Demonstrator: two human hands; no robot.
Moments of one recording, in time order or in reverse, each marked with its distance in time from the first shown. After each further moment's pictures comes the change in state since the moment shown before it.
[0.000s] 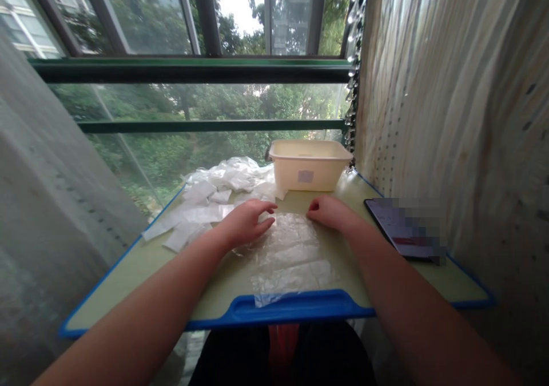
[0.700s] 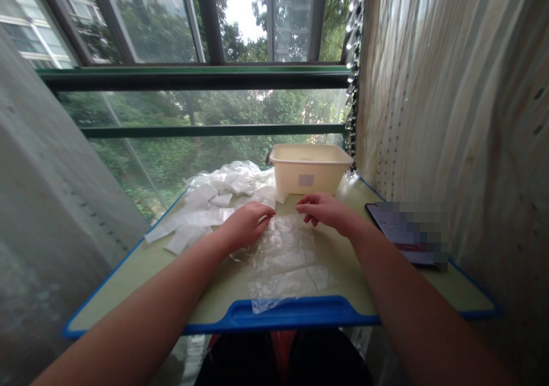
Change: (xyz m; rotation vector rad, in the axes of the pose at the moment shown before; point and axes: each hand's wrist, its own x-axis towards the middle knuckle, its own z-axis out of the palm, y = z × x) left_hand 0.003 0.001 0.002 0.057 0.025 0.019; right_hand -0.012 -0.018 -0.011 0.773 -0.112 -0.090
